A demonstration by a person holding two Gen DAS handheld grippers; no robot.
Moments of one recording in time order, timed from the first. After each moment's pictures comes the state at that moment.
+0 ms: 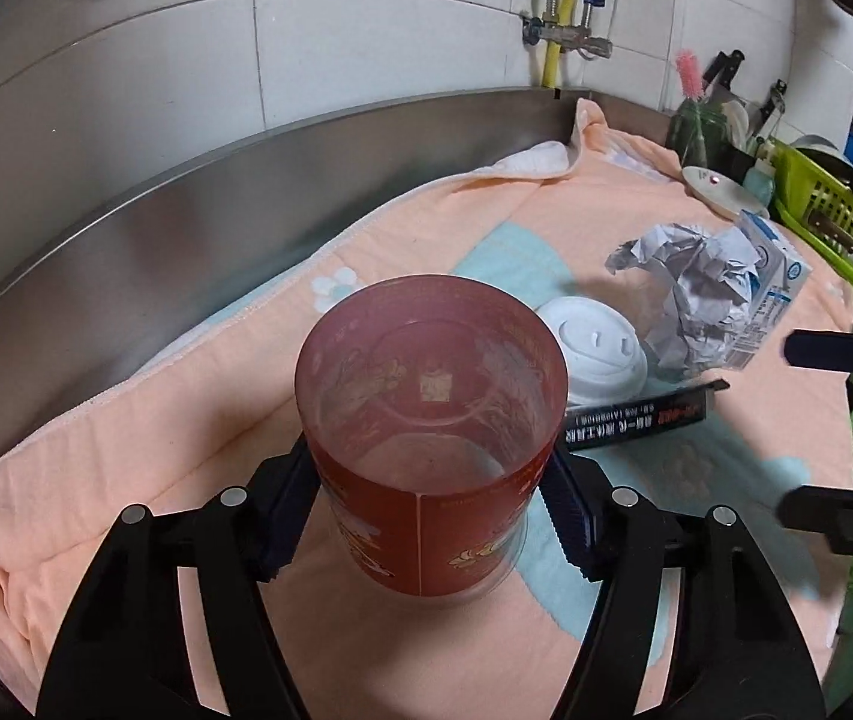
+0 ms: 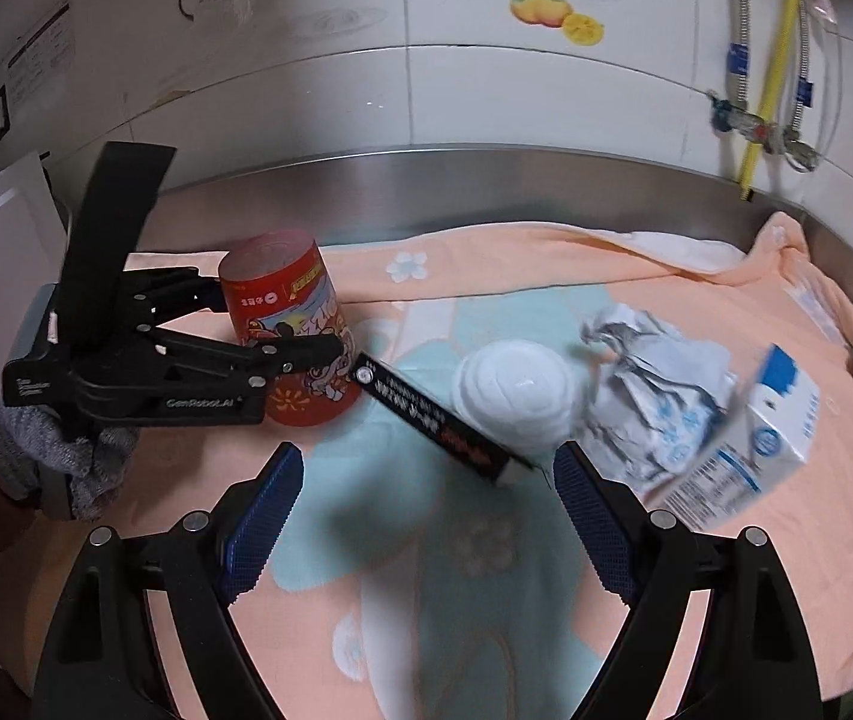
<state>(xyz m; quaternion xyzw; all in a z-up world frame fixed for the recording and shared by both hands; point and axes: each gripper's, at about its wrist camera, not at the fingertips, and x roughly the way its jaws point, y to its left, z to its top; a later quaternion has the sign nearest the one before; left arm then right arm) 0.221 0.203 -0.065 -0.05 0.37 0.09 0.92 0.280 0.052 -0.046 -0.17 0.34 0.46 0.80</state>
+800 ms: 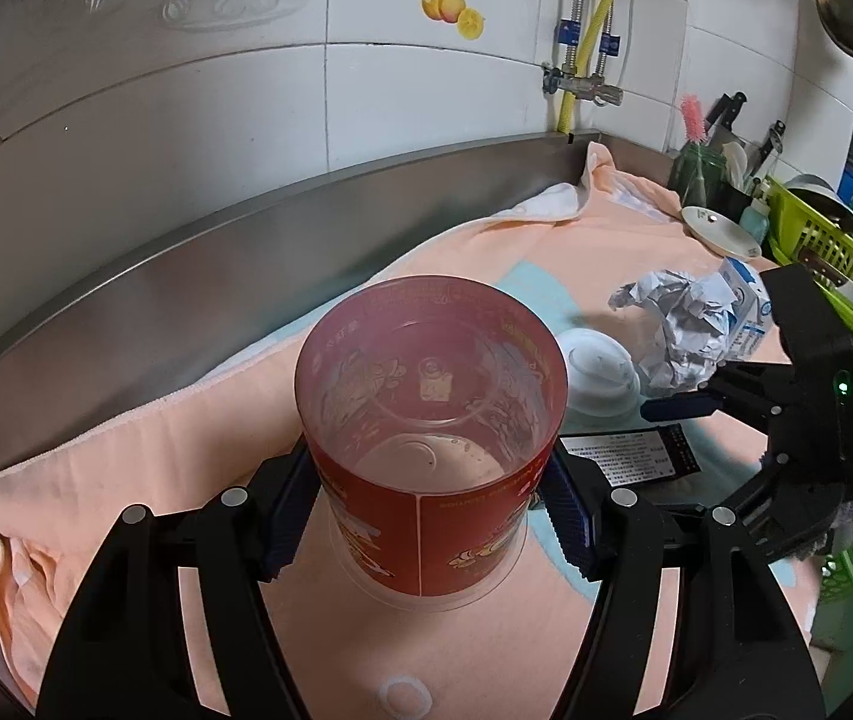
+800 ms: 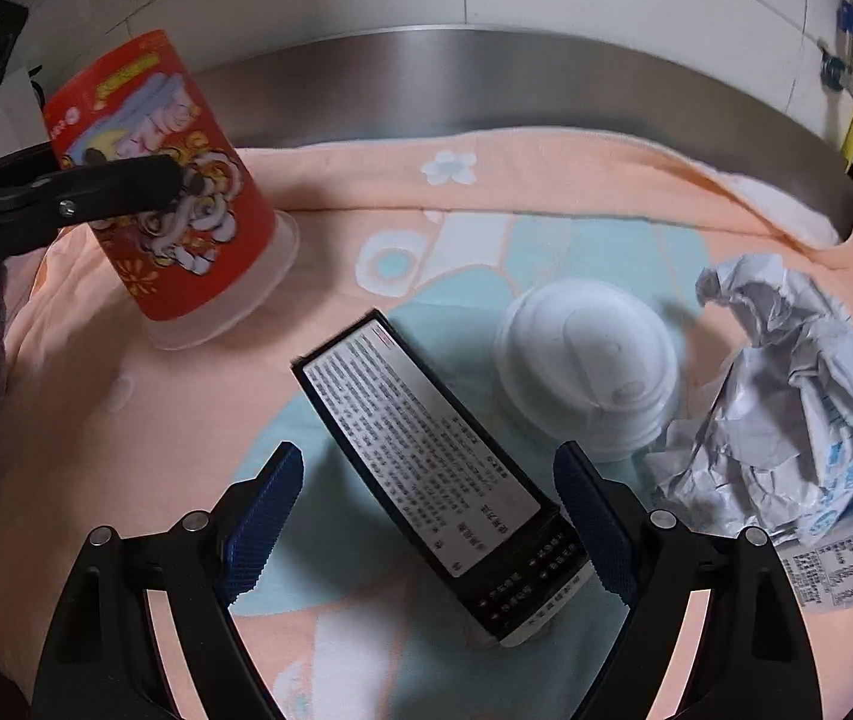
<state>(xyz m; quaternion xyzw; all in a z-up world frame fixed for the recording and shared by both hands) 0.182 0.219 -0.033 -0.07 0.34 0.11 0.93 0.320 0.102 -0.114 -0.23 0.41 0.50 0.73</state>
